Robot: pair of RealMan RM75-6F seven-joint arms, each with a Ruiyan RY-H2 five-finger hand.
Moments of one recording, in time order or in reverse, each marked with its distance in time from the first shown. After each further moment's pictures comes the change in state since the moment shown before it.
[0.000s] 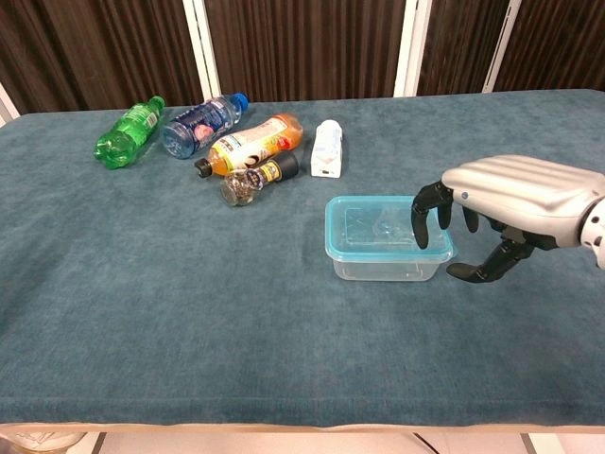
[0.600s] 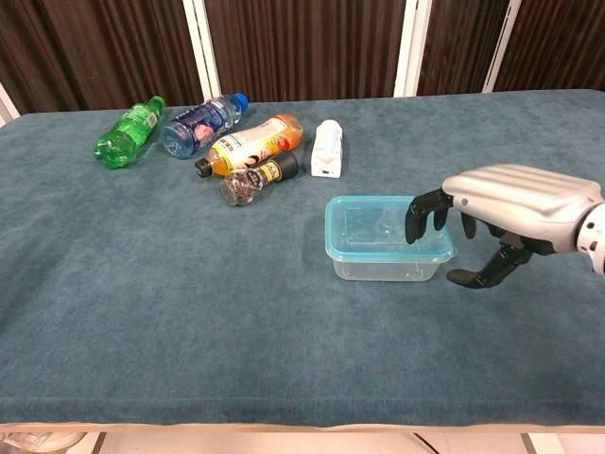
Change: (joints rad) left arm -0.001 0.000 -0.002 -0.006 -0.006 -0.005 0.008; right arm -0.010 -0.006 0.015 0.031 -0.004 -0.042 0.044
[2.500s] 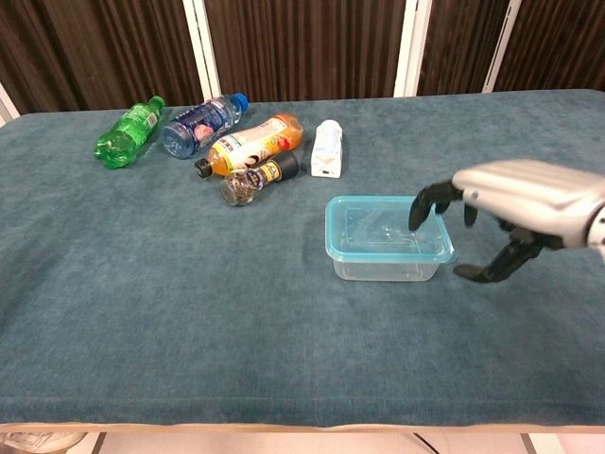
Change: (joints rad) left arm 0.000 0.004 -0.003 0.003 -0.002 0.002 -0.019; right arm -0.031 0.021 0.017 -0.013 -0.034 0.030 0.025
